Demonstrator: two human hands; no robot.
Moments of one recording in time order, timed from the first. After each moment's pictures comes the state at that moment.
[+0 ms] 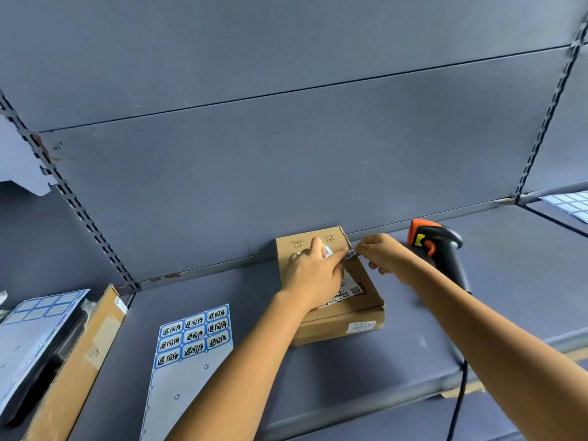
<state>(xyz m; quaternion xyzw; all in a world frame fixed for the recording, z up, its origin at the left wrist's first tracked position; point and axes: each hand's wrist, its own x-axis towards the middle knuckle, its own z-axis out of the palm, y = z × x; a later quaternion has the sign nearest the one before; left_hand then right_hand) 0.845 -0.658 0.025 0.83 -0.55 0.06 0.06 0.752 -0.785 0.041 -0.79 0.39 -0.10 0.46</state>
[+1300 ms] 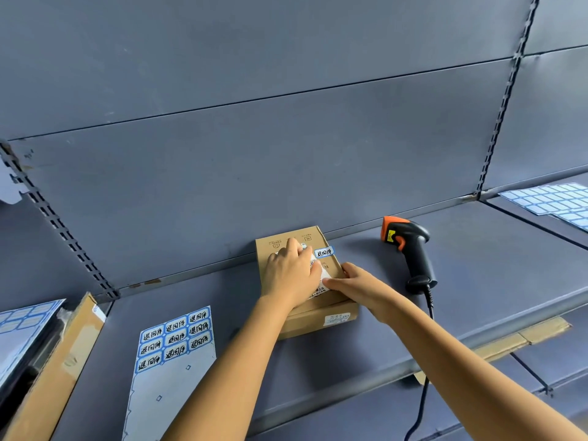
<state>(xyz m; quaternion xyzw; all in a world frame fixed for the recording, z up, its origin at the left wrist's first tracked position) 0.838 -0.658 0.019 0.85 -0.51 0.10 0.09 0.710 -0.733 0.019 -0.73 0.36 -0.09 0.57</state>
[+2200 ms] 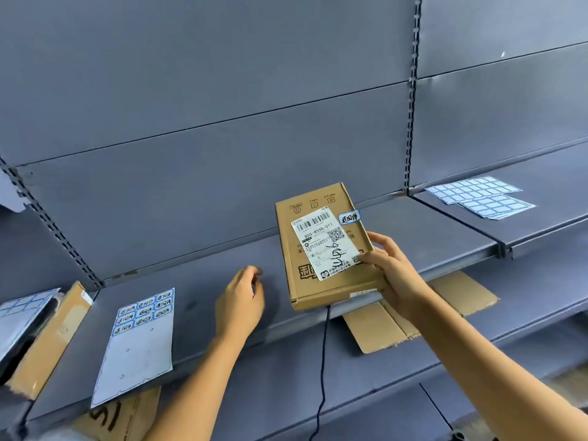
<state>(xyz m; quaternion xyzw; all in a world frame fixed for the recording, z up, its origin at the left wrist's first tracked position) 0.709 -0.591 0.018 0.85 -0.39 0.11 0.32 0.509 -0.754 0.051 -0.52 0.24 -0.31 0.75</state>
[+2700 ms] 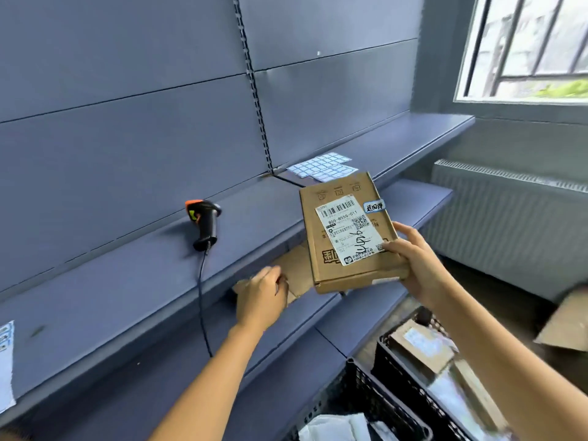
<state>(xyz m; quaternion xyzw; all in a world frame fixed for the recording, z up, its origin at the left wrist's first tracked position) 0.497 -0.672 -0.030 0.74 -0.61 -0.02 0.27 0.245 -0.747 0.017 -0.44 0.39 -0.47 0.66</state>
